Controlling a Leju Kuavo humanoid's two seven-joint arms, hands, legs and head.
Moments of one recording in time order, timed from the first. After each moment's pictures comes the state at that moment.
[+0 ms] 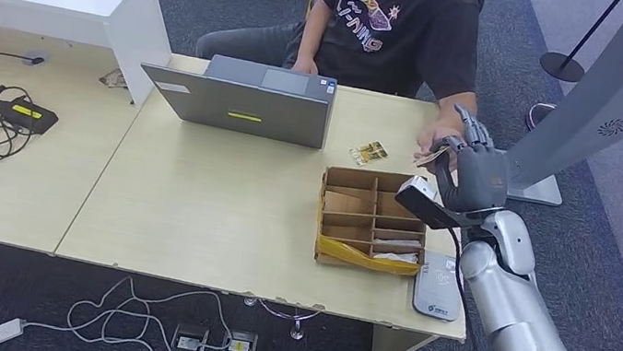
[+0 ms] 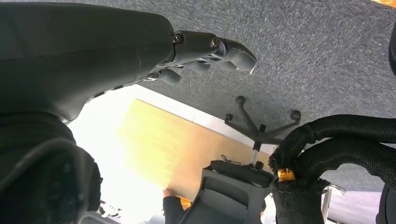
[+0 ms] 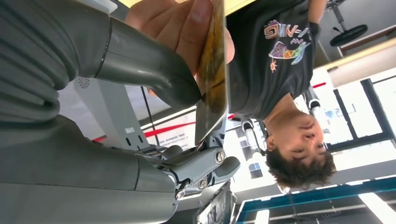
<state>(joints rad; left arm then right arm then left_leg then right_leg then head) -0.16 0.12 0.56 -0.24 -1.25 -1.51 0.00 -0.76 -0.16 0.39 -0.71 0.84 -0.47 -0.46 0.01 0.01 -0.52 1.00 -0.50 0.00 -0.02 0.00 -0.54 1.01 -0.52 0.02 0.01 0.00</state>
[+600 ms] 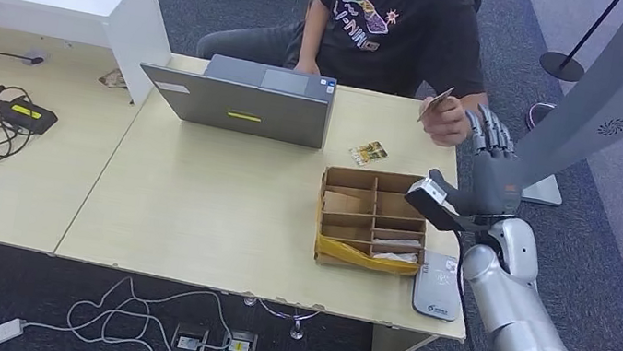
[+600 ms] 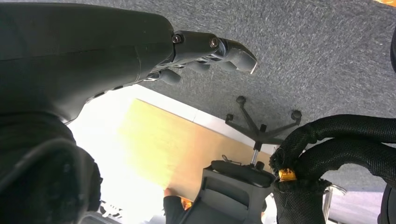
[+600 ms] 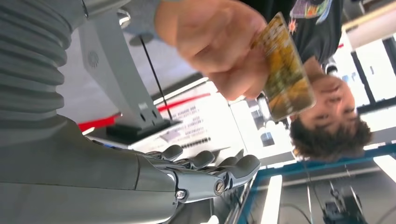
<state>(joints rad) -0.16 0.12 0.56 -0.24 -1.25 -1.51 0.01 -0.77 -0.16 0.34 -0.63 0.84 -0.67 -0.51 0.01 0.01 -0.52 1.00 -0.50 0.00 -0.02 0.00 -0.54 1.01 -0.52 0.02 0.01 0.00</state>
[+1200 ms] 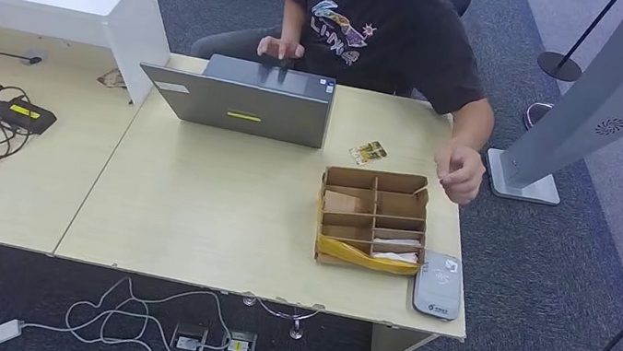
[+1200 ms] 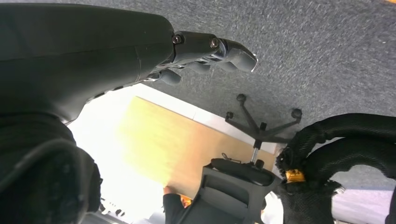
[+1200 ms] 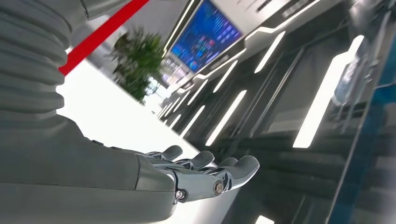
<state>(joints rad) -0.14 0.13 0.56 -0.24 -1.23 -1.51 0.02 -0.65 -0.35 -0.58 -0.97 0.83 -0.68 -0.69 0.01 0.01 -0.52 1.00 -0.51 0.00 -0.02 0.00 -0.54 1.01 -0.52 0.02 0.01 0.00</state>
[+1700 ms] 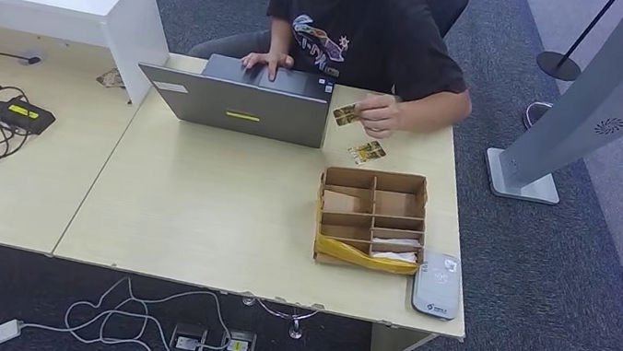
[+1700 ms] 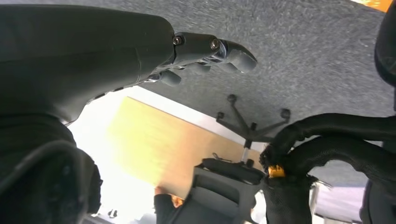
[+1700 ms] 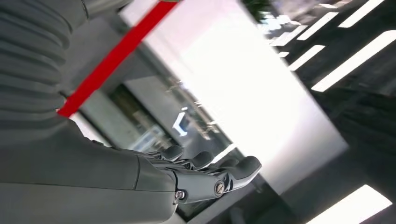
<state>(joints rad) -0.14 0.13 0.55 -0.24 -1.16 -1.51 0.05 -0.40 -0.39 -1.20 -1.00 1.05 -0.68 -0.61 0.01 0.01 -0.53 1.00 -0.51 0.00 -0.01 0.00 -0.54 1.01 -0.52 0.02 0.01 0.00</state>
